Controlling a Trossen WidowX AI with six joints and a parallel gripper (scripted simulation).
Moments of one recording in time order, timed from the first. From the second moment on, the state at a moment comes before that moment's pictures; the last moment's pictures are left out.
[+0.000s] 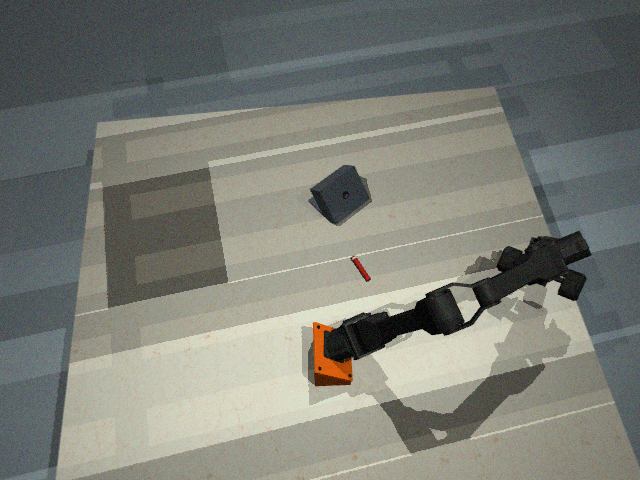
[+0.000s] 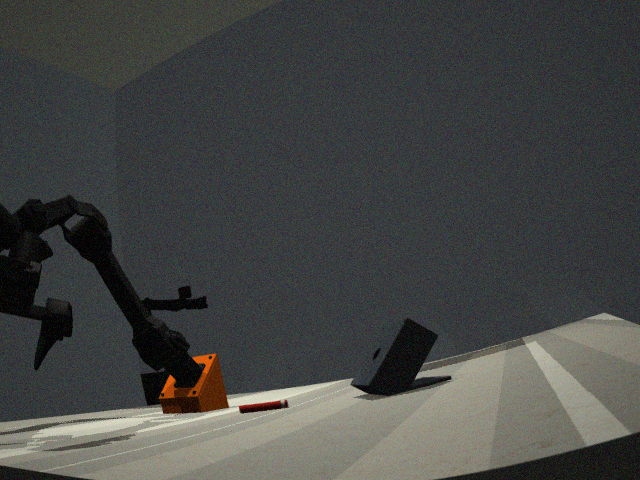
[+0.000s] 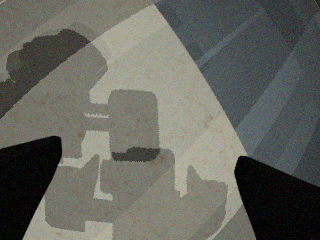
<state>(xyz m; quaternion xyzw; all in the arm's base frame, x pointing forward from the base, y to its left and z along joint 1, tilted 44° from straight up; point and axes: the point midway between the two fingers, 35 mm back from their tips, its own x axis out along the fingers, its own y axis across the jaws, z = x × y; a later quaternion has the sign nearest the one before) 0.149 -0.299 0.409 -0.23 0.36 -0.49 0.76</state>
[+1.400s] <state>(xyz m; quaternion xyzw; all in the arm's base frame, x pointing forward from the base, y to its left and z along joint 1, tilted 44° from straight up) 0.280 -0.026 0.095 -0.39 0.68 -0.09 0.62</state>
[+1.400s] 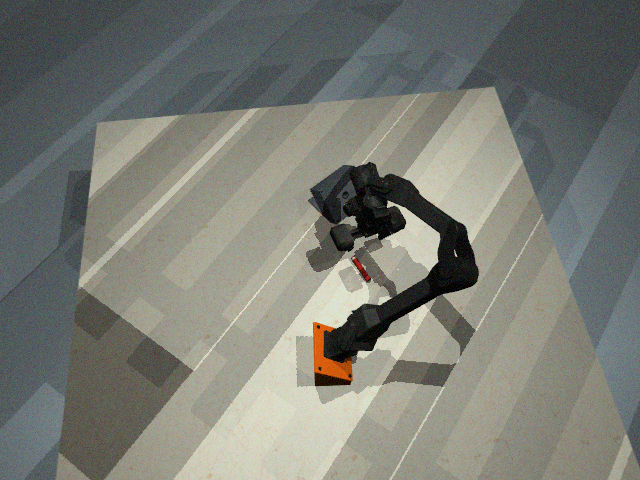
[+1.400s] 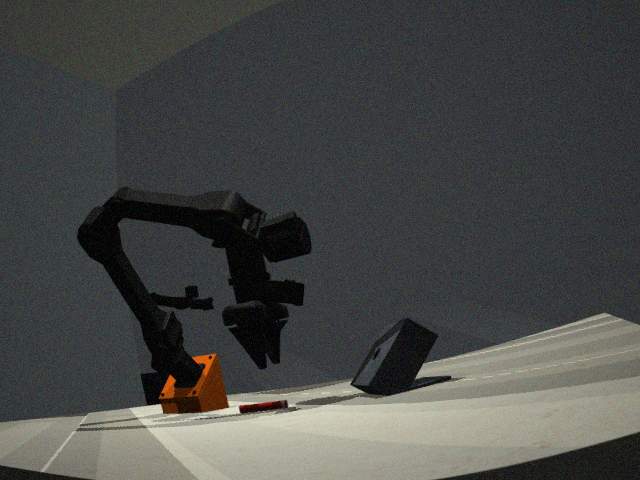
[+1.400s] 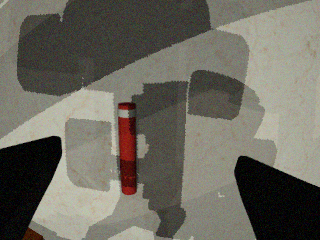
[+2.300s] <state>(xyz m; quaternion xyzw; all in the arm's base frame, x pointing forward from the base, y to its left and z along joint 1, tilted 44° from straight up) 0.273 -0.024 0.062 -0.43 0.68 -0.08 0.59</state>
